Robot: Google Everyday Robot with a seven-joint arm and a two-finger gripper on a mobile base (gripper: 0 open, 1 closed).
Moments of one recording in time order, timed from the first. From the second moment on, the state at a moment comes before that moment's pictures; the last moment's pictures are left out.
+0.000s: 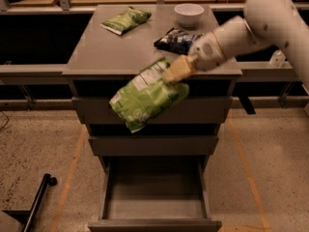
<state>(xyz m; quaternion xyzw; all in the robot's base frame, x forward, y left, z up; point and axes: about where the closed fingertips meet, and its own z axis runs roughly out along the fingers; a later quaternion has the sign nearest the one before) 0.593 -0.055 0.880 -0.33 0.84 0.39 0.19</state>
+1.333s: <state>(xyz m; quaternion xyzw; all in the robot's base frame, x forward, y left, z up) 0.678 -0.033 0.950 -0.32 0.81 0.36 0.32</state>
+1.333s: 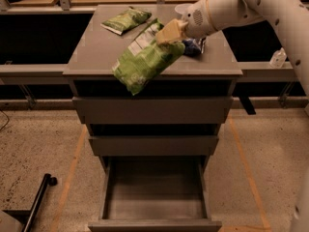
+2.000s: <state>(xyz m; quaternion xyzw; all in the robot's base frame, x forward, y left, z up) 0.763 -0.063 1.001 -0.26 0.79 0.34 0.44</state>
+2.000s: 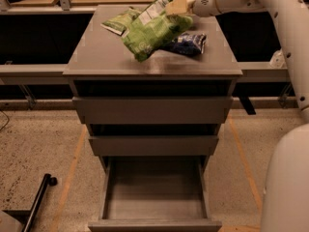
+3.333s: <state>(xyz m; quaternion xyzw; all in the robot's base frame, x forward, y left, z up) 0.814 -0.051 0.975 -0.22 0.78 0.32 0.49</state>
